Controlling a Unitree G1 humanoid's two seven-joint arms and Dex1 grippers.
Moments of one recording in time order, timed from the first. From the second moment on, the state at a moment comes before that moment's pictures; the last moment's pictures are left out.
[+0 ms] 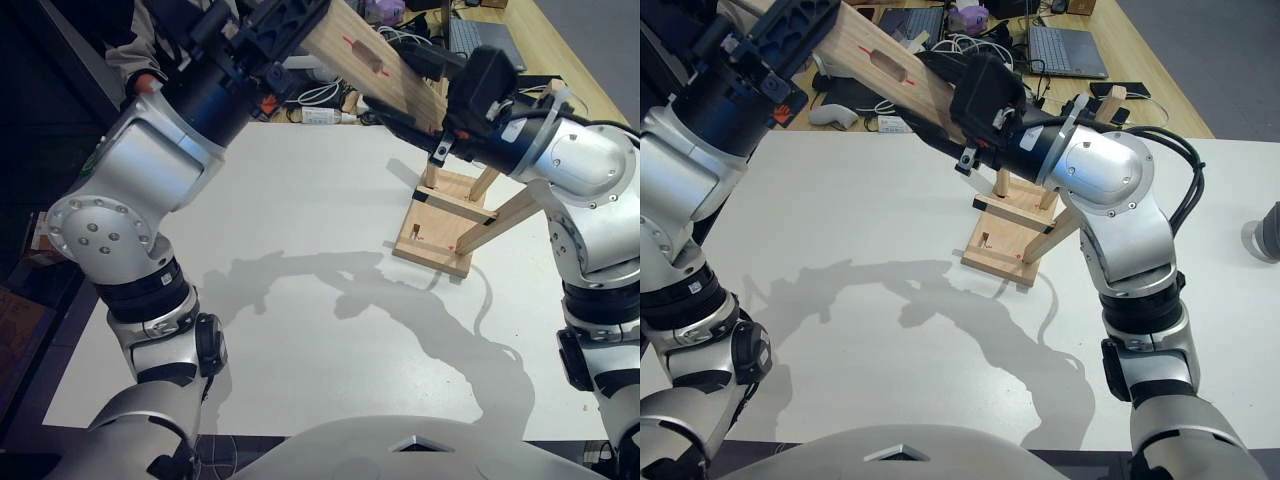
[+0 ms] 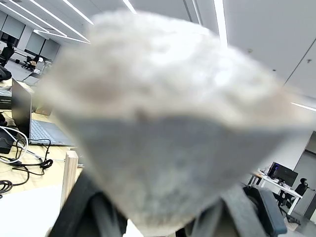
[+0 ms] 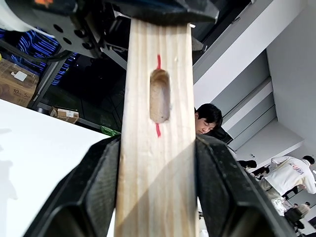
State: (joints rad) left arm -0.67 0.43 0.26 -0.38 -1.51 0.85 0.05; right arm -0.66 -0.49 0.18 -0.39 0.19 0.31 0.69
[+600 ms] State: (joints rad) left arm -0.60 0.54 0.23 -0.42 -1.57 0.85 -0.04; right arm -0.70 -0.57 0.18 -0.20 0.14 -0.04 0.85
